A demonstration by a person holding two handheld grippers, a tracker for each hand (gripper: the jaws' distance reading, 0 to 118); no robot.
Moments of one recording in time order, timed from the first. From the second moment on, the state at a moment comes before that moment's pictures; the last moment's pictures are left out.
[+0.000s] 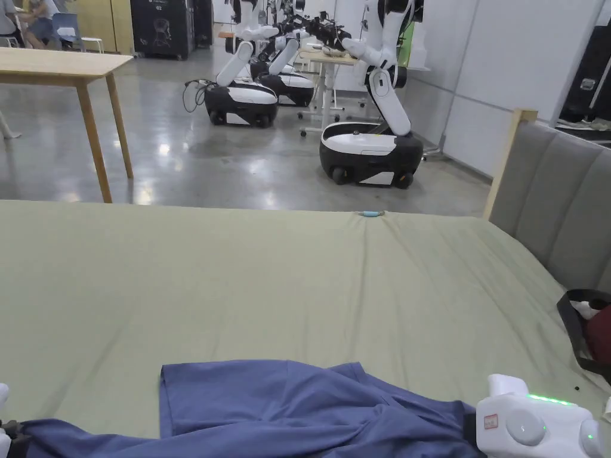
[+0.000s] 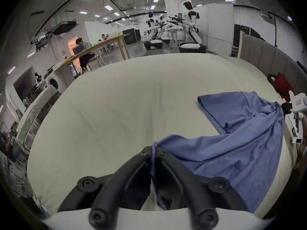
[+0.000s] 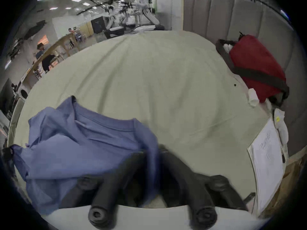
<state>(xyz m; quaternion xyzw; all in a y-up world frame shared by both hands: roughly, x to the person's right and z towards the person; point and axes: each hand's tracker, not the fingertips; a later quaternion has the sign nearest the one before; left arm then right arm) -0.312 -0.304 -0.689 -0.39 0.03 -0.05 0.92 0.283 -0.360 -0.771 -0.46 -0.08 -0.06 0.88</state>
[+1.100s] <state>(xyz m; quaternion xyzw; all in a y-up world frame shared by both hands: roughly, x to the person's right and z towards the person) -0.416 0.083 -0.746 -0.08 0.10 0.00 0.99 0.220 0.118 -0.767 -0.05 -0.02 -0.02 1.00</state>
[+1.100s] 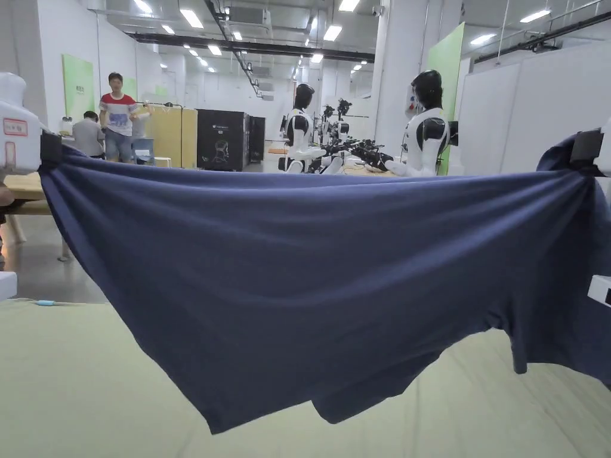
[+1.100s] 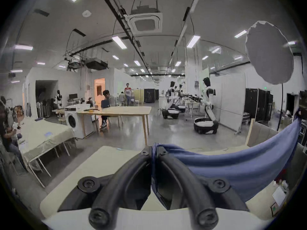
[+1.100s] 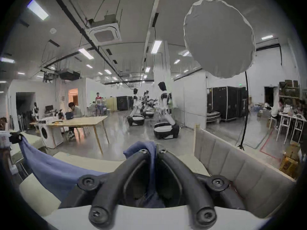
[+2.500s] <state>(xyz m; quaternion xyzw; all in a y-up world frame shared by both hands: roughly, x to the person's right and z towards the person) -0.349 -0.239 -0.443 -0.24 0.08 -0.03 0.97 0.186 -0.236 -0.538 -0.19 0.11 0.04 0.97</state>
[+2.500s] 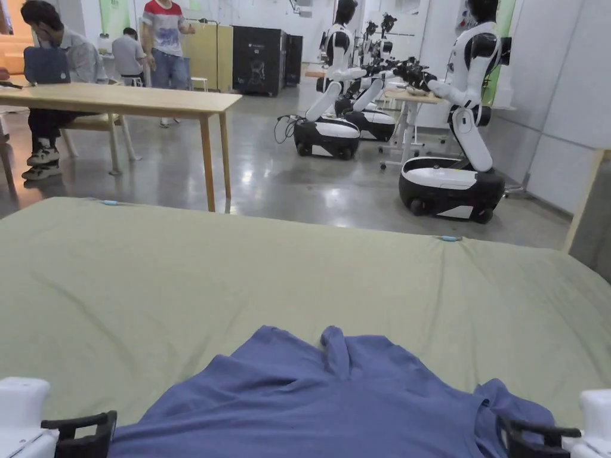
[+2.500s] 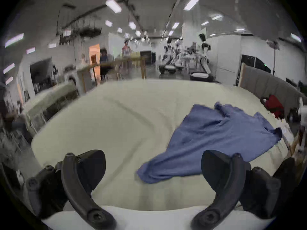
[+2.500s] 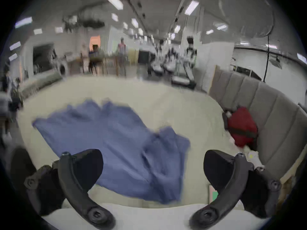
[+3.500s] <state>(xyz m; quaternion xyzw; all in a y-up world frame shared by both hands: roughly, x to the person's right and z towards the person) -0.435 -0.367 -0.537 -0.38 0.07 0.02 0.92 0.034 -0.308 -0.568 -0.24 0.14 0.03 0.96</state>
